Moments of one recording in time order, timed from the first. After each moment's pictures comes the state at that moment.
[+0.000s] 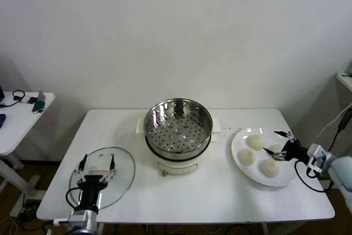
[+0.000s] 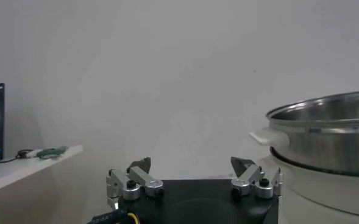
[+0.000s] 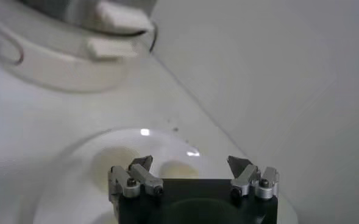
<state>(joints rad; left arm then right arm) 1.61 -1.48 -0.65 -1.97 0.06 -0.11 -0.04 -0.85 0.63 0.33 1.38 -0.02 -0.08 -0.87</state>
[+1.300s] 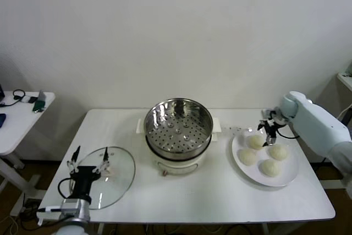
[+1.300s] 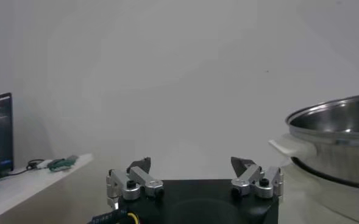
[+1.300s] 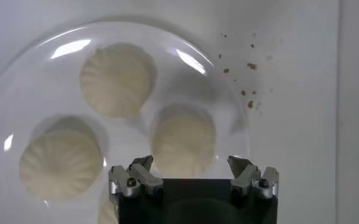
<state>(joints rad) 1.56 -1.41 -0.67 -2.01 0.02 -0.01 -0.07 0.07 0.97 -0.74 0.58 -0.22 0.07 -1.13</state>
